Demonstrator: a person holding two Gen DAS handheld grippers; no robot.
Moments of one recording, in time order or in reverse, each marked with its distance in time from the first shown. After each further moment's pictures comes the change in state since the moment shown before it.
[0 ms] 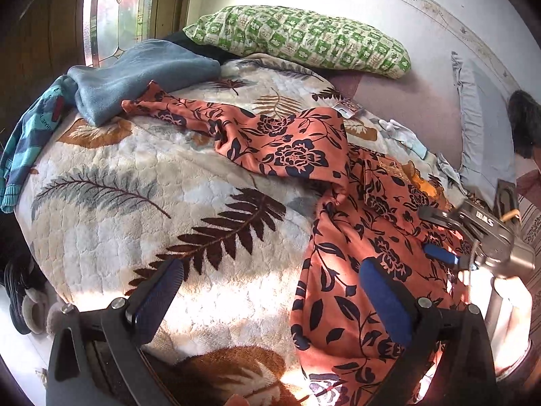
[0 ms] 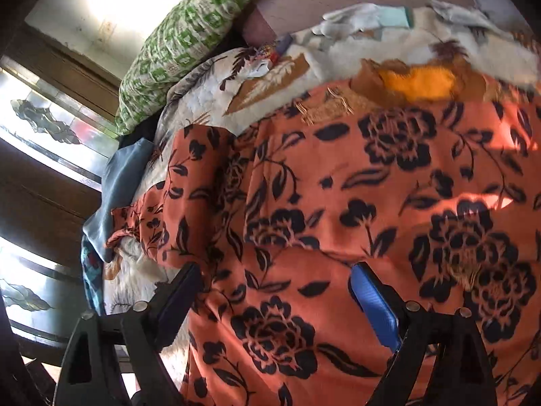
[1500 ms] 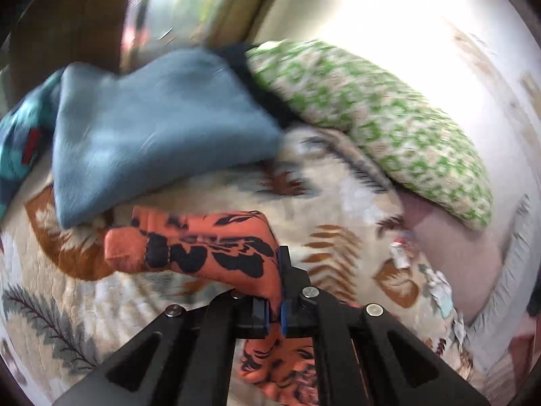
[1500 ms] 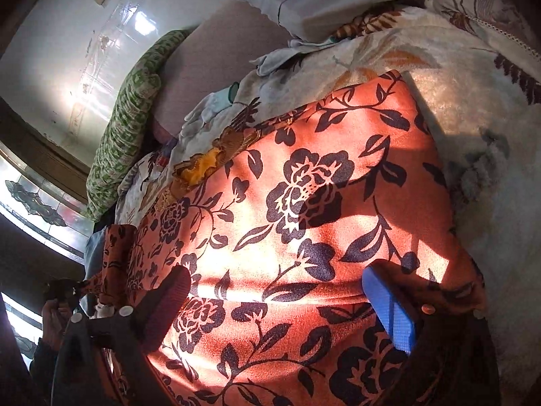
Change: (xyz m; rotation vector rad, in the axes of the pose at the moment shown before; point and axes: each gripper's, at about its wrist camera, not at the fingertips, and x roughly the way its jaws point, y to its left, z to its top) left arm 0.084 0.050 0.222 -0.310 -0.120 0.003; right arm -0.123 -0.209 0.011 0.155 -0.277 -0.060
